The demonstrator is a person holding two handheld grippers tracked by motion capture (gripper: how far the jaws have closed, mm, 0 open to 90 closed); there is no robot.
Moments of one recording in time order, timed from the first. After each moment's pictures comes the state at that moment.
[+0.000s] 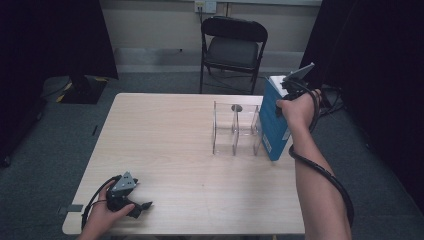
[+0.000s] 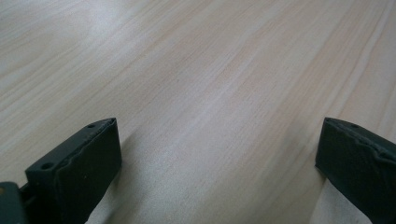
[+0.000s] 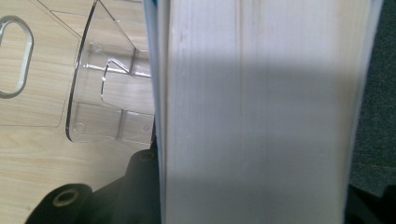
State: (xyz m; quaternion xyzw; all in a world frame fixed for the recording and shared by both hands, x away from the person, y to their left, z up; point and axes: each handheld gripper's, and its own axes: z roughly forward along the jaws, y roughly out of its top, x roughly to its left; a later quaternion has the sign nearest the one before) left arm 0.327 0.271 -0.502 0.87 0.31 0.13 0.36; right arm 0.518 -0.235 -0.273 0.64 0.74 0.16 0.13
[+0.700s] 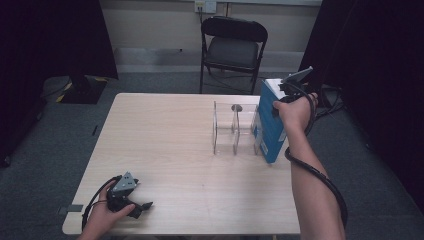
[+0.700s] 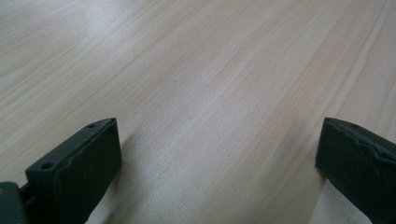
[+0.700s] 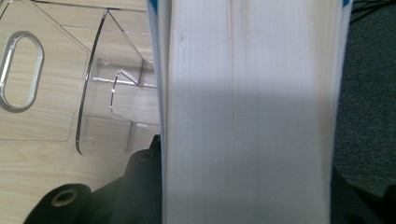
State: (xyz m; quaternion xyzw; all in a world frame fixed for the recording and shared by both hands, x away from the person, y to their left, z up) left arm 0.327 0.270 -0.502 0.87 0.31 0.13 0.36; right arm 0.518 -0.230 -0.283 0.64 0.73 0.19 0.14
